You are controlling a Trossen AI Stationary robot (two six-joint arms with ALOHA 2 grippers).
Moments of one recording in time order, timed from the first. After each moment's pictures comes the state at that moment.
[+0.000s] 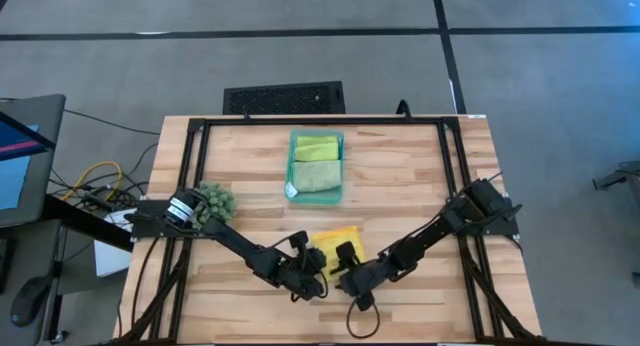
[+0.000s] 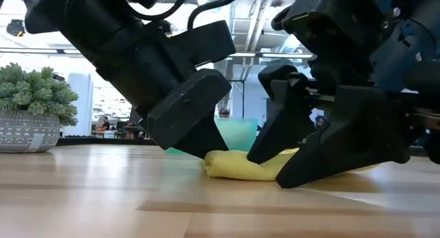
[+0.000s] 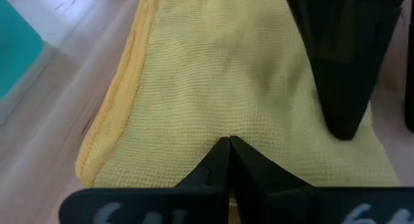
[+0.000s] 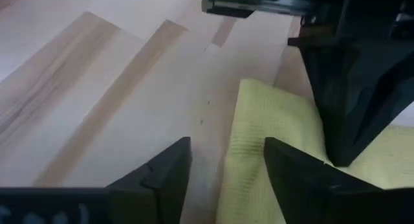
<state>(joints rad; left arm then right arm) -0.49 2.10 1.19 -0.08 -0.64 -0.58 0.53 1.99 0.92 0.30 0.26 -0.14</state>
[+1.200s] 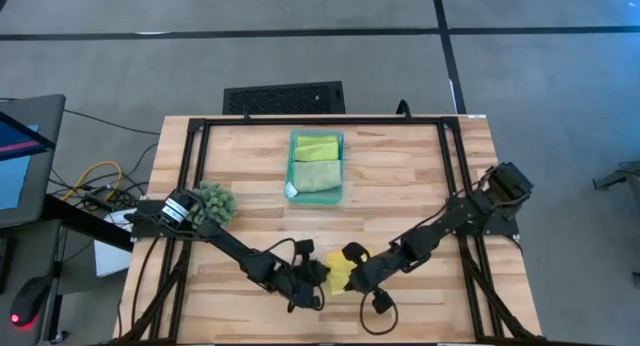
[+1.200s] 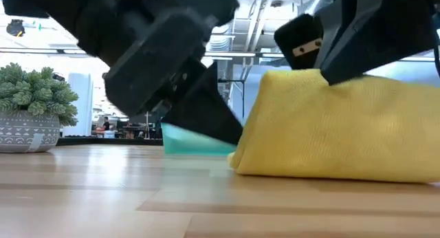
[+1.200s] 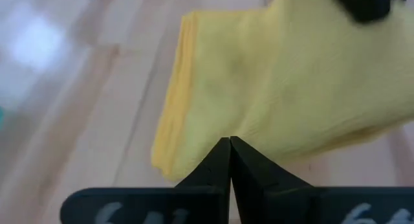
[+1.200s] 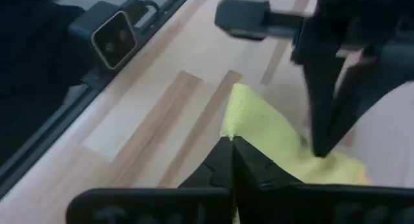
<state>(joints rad) -0.53 2.07 1.17 0.09 -0.60 -0.35 0.55 1.74 0.91 0.11 0.01 -0.04</state>
